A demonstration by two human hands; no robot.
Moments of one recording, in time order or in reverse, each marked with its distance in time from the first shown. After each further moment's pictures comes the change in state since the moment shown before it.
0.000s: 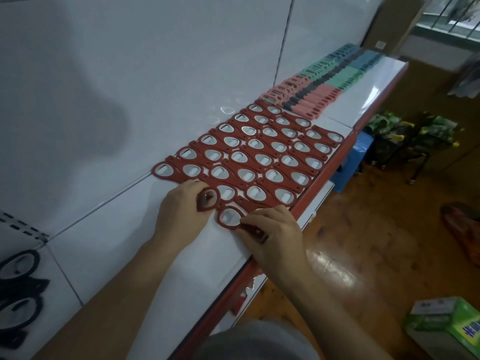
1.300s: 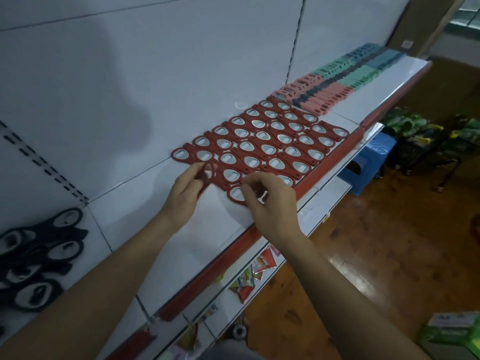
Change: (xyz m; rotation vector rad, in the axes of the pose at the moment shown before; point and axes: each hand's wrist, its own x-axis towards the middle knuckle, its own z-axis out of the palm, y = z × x) left_hand -0.037 0.036 -0.034 -0.569 -0.065 -0.155; right_hand 0.017 -0.016 -0.022 0.325 0.015 0.056
